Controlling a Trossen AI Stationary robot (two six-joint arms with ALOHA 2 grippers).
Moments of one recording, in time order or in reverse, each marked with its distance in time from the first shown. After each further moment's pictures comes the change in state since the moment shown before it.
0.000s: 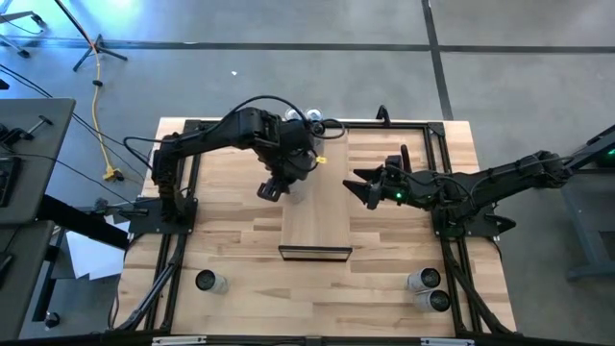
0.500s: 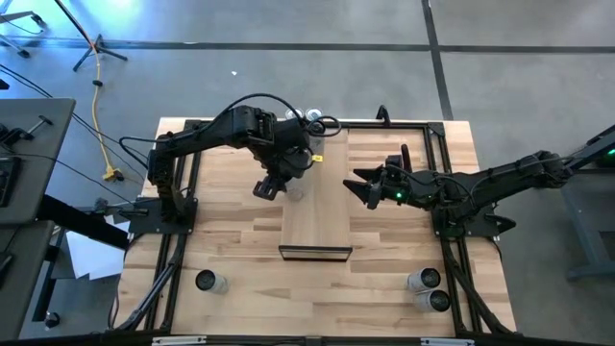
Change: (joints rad) left arm 0.006 -0.039 -0.005 0.000 -0.022 0.000; right arm 0.000 0.000 -0.001 0.012 0.000 -0.001
